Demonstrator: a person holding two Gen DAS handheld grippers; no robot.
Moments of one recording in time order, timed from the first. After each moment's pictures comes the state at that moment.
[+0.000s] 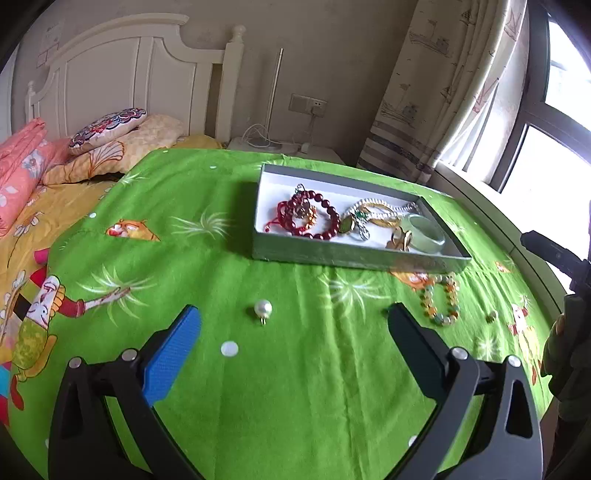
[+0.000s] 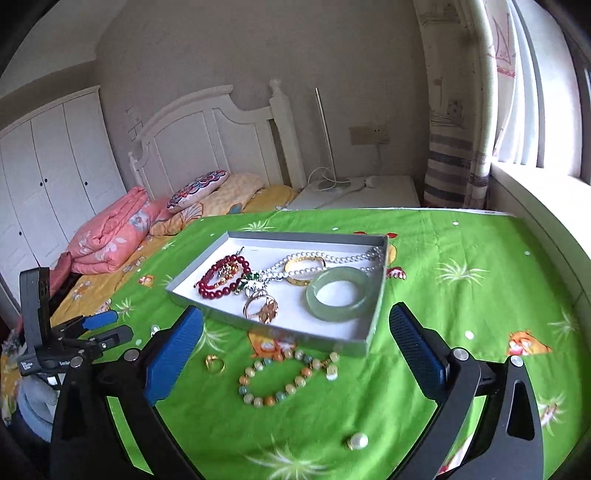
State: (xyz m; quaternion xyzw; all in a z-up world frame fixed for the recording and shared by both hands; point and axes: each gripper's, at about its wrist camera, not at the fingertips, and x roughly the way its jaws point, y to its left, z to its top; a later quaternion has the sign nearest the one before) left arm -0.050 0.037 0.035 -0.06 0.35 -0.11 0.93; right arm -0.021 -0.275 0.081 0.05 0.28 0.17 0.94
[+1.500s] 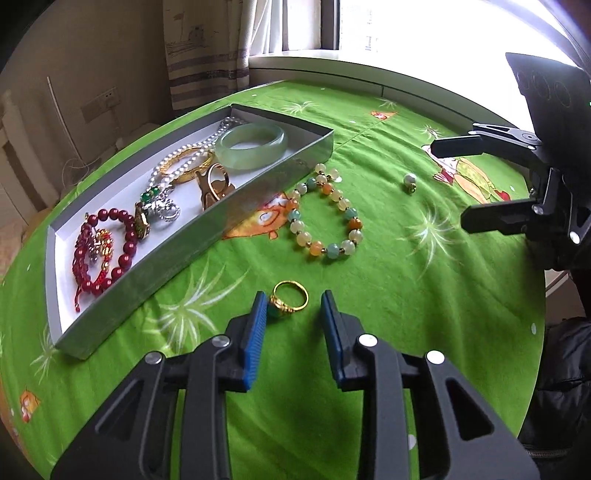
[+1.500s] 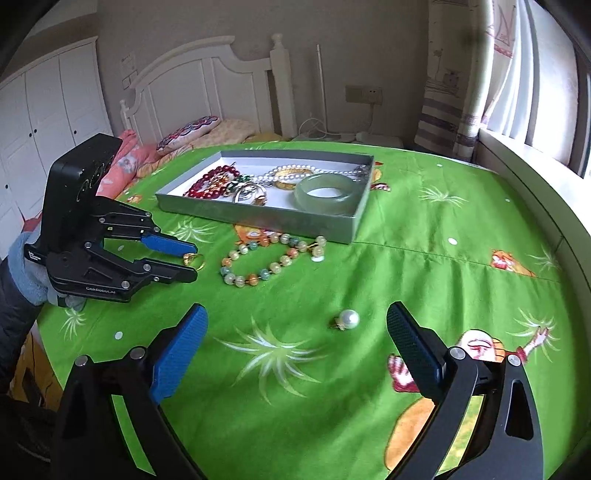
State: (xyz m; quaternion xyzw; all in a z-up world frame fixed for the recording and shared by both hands) left arm -0.006 -0.079 0.000 0.21 0.39 -0.39 0.81; right arm -0.066 -0.266 0.025 -0.01 0.36 0.17 0.92
